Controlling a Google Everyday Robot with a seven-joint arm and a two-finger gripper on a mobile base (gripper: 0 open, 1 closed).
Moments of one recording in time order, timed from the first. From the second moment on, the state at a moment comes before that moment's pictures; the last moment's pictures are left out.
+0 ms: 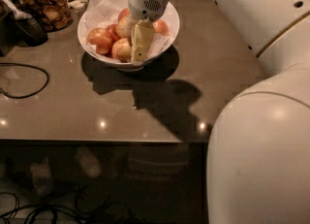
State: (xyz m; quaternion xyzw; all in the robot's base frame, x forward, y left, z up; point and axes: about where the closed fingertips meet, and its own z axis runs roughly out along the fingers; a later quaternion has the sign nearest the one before) arm 0.608 0.046 0.936 -0.76 0.62 0.11 0.14
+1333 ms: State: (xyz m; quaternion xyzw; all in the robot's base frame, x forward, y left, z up) arm 0.615 0.050 0.919 -0.77 0.61 0.11 0.13
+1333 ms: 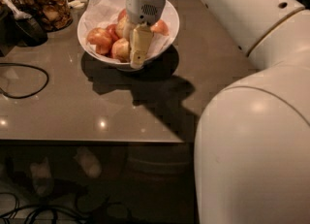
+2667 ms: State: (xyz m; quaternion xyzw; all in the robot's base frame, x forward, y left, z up) arm 0.628 0.058 0.905 -0.78 0.61 0.11 0.11
